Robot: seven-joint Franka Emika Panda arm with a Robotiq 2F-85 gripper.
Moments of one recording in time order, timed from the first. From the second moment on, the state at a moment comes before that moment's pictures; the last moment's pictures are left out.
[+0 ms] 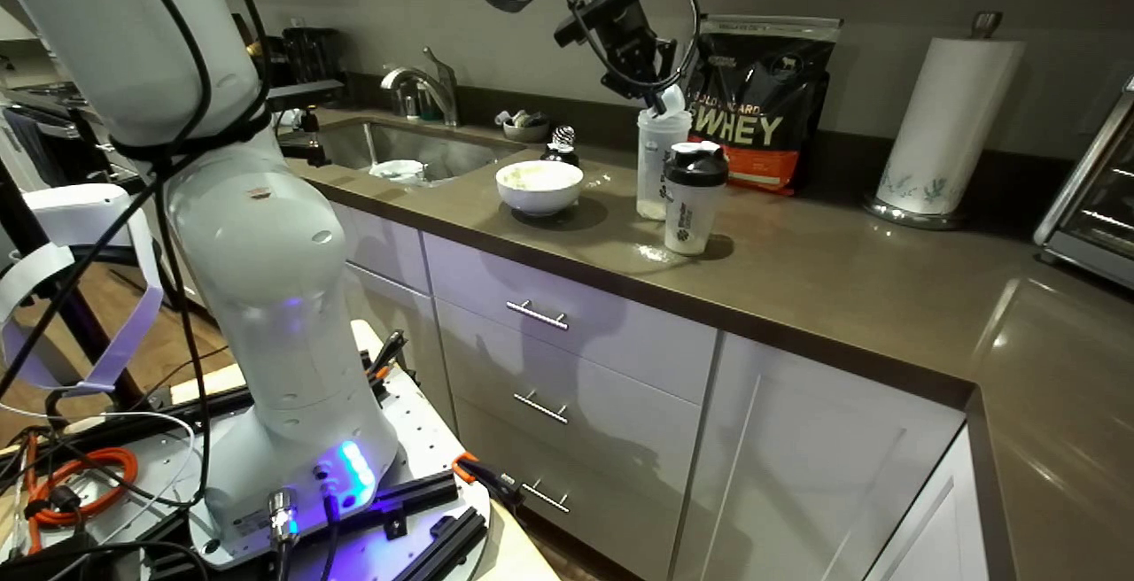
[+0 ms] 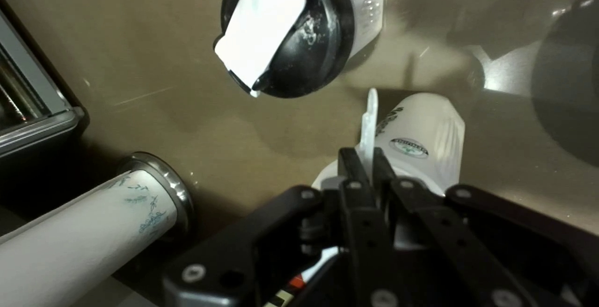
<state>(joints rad) 0.06 -0.13 0.12 -2.09 -0.54 2.13 0.03</state>
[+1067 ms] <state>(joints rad) 0.06 -0.17 0.12 -2.09 -0.50 2.14 0.05</state>
